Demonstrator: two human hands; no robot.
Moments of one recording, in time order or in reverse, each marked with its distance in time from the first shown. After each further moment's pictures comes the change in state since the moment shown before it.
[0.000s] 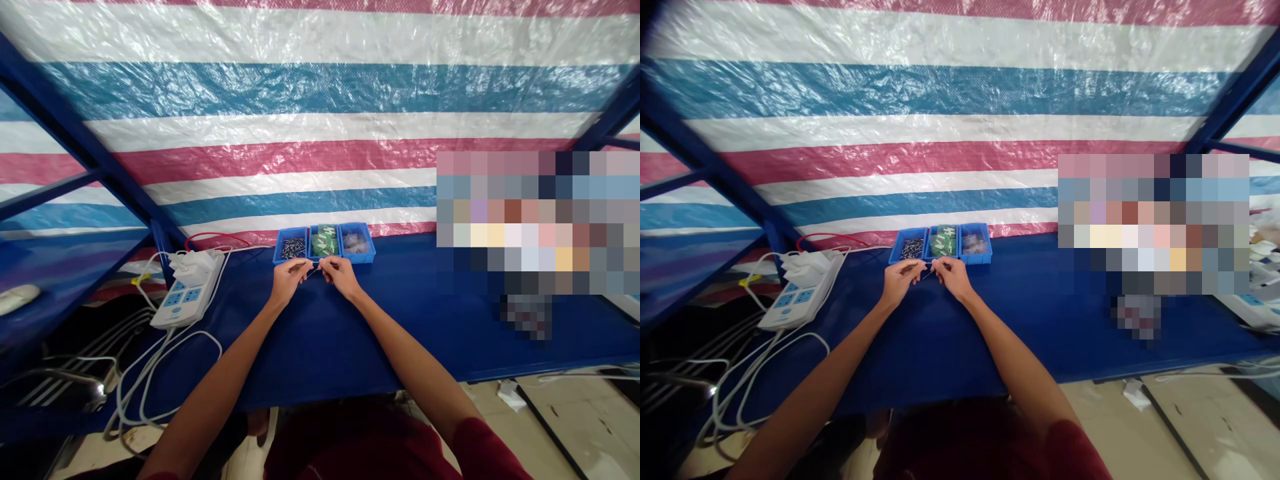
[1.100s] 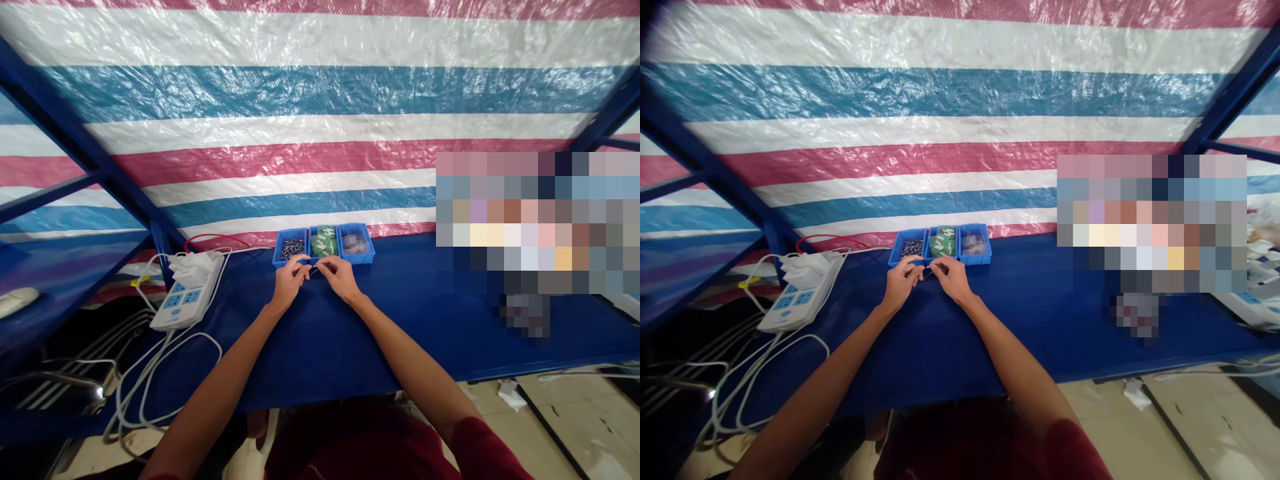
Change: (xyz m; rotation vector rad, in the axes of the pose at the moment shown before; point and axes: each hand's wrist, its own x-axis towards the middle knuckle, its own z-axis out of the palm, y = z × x) left_hand -0.003 0.001 -0.002 0.199 -0.056 0.082; right_hand -0.002 0.000 0.000 -0.320 0.083 -0.180
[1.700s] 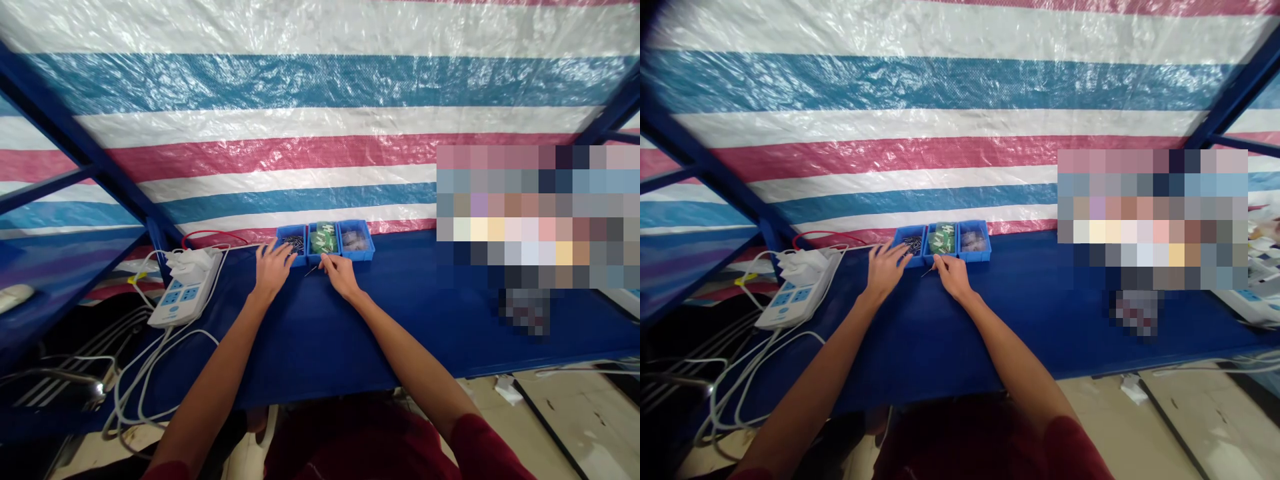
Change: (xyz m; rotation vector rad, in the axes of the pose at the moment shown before) left_hand 0.025 -0.018 -0.032 0.569 0.224 0.346; right_hand 0.000 -0.004 -0.003 -0.080 0.026 0.043
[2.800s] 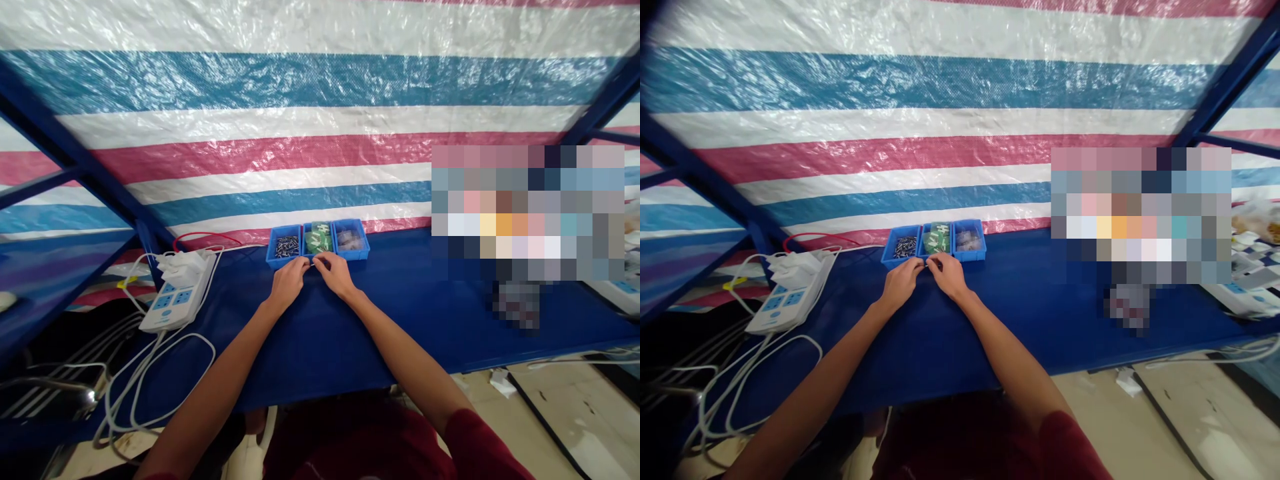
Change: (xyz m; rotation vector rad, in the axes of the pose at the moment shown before) left_hand -0.023 0.039 0.018 0.085 -0.411 0.006; right_hand 0.002 0.011 0.004 -0.107 -0.010 -0.067
